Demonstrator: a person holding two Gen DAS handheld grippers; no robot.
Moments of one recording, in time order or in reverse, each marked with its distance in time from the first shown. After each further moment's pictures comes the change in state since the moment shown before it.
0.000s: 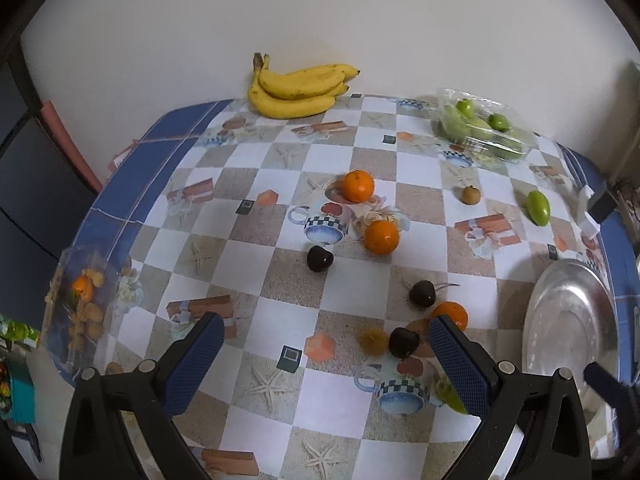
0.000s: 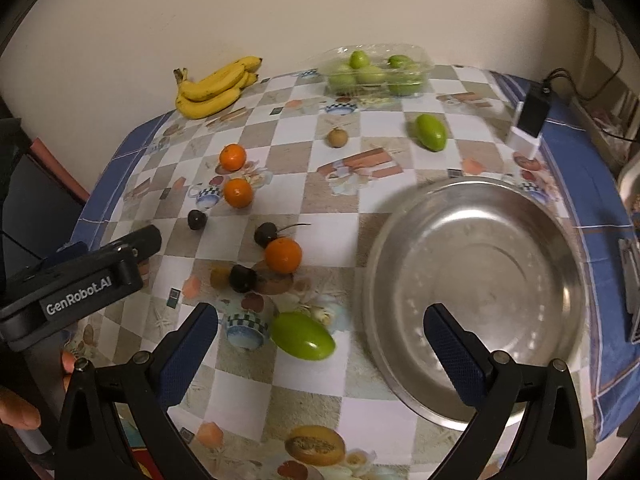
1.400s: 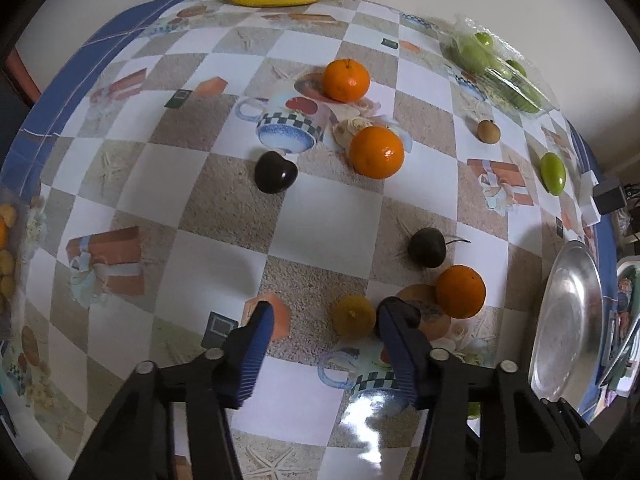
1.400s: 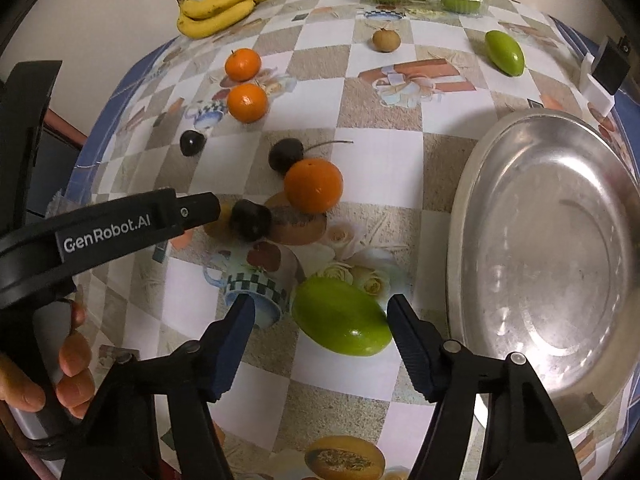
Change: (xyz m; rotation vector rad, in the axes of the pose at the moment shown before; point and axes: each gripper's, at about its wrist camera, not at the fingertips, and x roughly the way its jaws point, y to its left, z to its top) left arm 0.096 0.002 -0.014 -0.100 0.303 -0.197; right arm 0.082 0.017 -0.012 -0.034 0.252 0.046
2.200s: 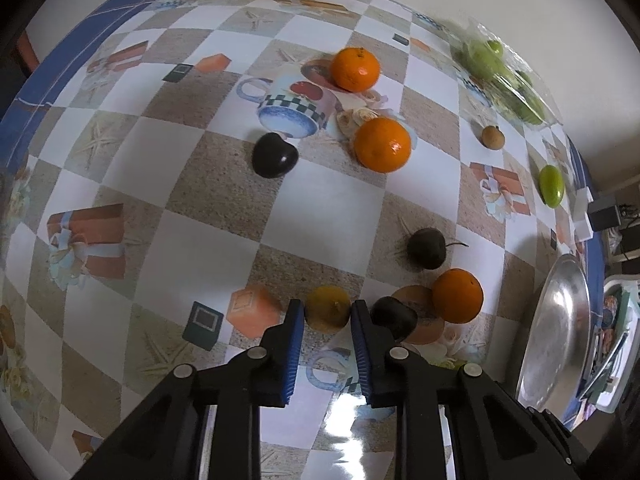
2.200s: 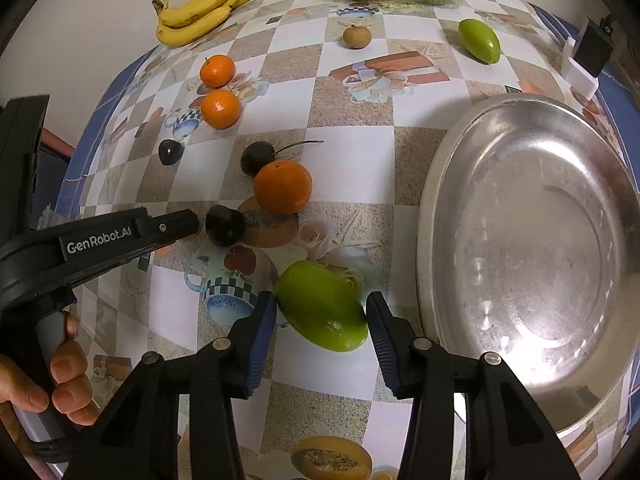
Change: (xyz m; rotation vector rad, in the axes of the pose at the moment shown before) left arm 0.006 0.009 -0.002 -0.076 0.018 -0.060; right arm -0.002 -0.014 -0.001 0.056 -0.008 -0.022
